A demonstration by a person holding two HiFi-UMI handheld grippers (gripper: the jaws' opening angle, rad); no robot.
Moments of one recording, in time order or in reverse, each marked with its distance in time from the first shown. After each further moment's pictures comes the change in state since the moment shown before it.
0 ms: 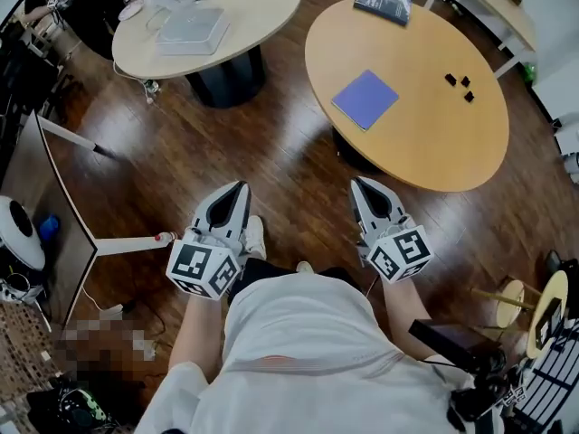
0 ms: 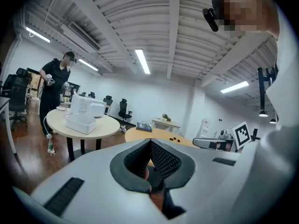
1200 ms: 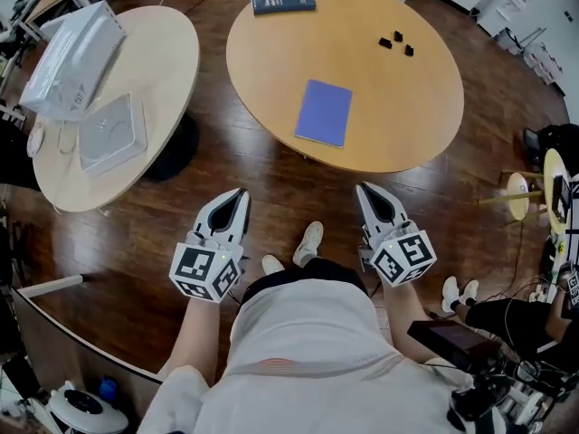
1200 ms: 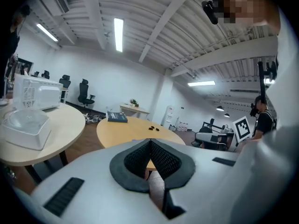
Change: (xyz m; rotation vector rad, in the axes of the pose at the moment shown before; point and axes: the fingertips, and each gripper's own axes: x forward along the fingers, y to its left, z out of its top) left arm 0.199 0.104 0.031 0.081 0.215 -0.513; right arm 0.086 -0.073 0.010 0.132 -0.059 -0.579
